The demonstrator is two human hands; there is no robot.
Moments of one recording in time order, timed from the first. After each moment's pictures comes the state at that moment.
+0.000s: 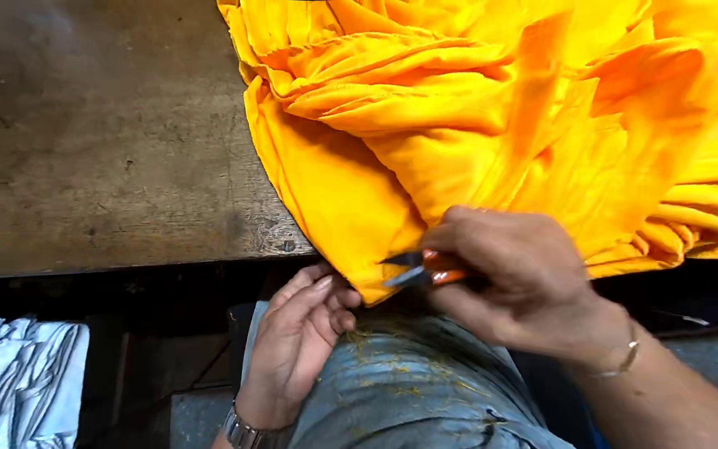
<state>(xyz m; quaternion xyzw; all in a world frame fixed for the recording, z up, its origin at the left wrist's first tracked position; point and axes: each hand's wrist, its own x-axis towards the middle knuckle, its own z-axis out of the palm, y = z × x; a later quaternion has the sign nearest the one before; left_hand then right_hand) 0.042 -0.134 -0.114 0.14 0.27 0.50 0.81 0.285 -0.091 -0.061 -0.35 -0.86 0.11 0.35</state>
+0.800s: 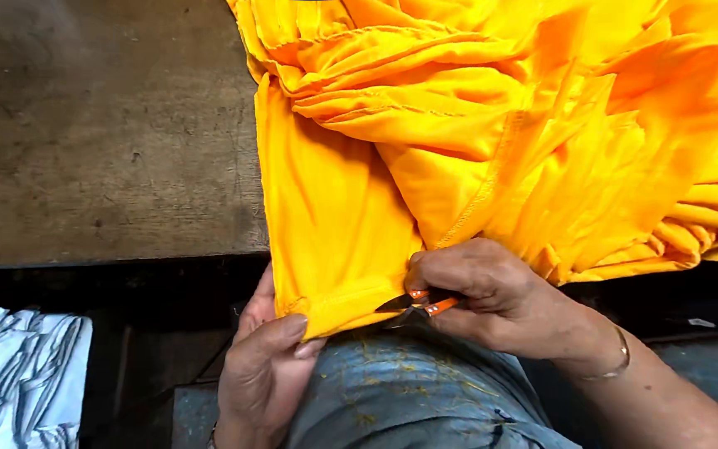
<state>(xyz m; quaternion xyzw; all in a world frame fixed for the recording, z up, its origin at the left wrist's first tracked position) 0.022 -0.152 -0.099 0.14 0.21 0.60 0.76 0.282 -0.094 -0.082 -0.29 -0.85 0.34 0.29</state>
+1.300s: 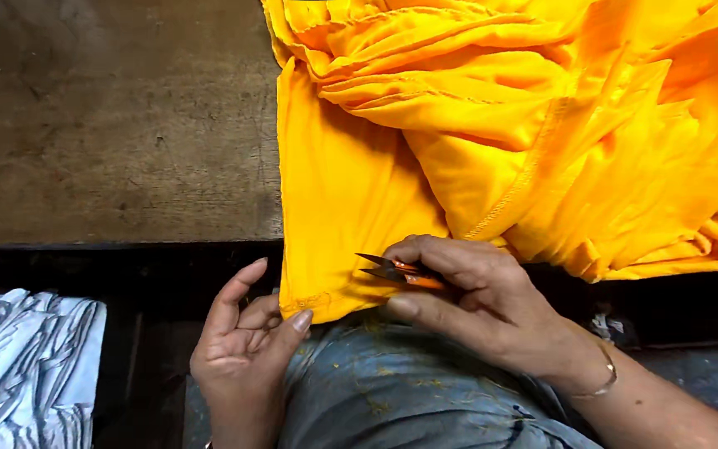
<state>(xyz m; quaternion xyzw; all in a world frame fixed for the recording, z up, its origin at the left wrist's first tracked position) -0.002 -0.173 -0.095 0.39 0.49 0.62 0.48 0.237 -0.107 -0.075 -0.35 -0.78 0.37 0.36</state>
